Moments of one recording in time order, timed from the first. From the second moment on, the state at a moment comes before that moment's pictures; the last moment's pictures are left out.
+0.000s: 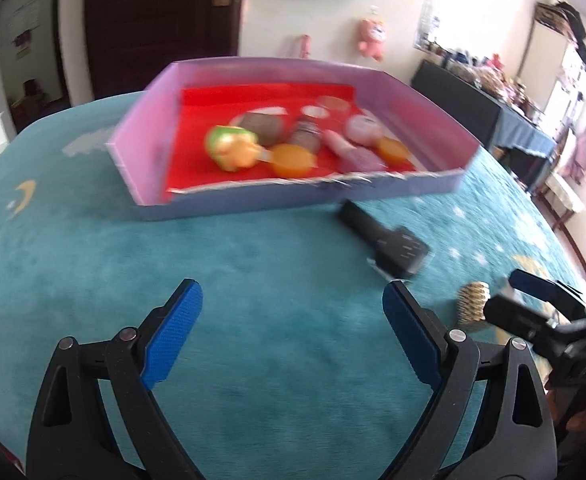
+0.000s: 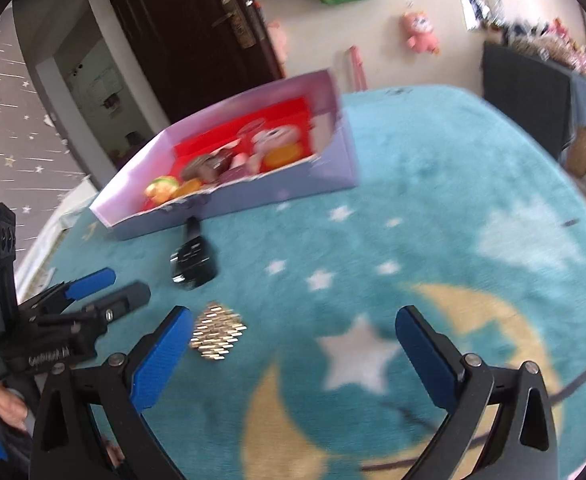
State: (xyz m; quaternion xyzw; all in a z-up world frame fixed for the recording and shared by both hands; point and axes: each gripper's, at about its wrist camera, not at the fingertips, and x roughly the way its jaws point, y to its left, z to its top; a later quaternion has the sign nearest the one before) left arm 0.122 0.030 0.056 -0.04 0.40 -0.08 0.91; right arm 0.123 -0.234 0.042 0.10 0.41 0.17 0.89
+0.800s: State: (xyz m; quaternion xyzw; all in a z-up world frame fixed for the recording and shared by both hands) left arm 0.189 -0.044 0.047 -0.04 0.45 -0.13 0.88; right arm 0.131 -0.221 0.032 -0.05 0.41 0.12 0.90
